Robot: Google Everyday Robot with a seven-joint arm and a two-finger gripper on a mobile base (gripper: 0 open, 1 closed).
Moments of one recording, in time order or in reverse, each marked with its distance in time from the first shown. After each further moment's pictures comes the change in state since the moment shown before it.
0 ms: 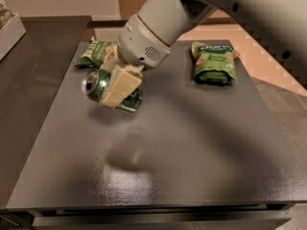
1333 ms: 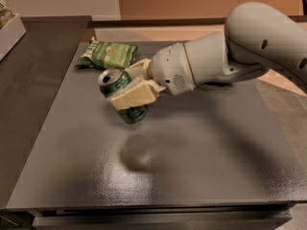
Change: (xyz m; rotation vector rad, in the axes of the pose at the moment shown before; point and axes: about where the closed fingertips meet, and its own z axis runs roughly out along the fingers) arm 0.021 0.006 -0.018 0.231 -0.405 0.266
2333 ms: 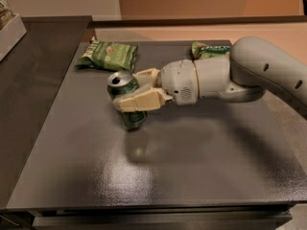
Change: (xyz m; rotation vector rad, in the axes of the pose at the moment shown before) arm 0.019 -0.010 -0.004 -0.020 -0.195 0.046
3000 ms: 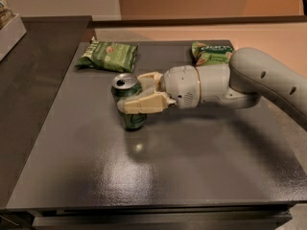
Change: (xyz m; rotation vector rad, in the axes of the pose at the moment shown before) arm 0.010 -0.005 -0.003 -0.040 -0.080 -0.016
